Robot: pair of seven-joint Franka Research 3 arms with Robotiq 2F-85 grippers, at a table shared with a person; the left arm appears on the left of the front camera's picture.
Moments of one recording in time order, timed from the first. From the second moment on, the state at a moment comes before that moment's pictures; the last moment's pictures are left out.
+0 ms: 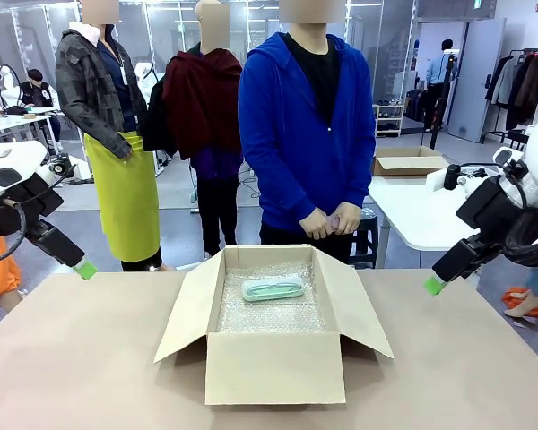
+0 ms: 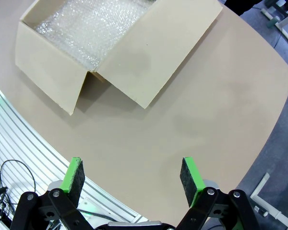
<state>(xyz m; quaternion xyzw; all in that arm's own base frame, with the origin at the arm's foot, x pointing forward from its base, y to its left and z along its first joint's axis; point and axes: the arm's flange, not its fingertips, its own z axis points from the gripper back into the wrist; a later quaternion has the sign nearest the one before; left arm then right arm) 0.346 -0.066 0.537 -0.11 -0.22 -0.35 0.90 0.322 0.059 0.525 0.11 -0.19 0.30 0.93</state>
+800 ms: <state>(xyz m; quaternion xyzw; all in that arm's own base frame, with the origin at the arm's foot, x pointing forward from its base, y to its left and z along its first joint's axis) 0.346 -0.066 0.537 -0.11 -0.22 -0.35 0.90 0.322 0.059 0.525 0.11 -0.19 0.30 0.93</state>
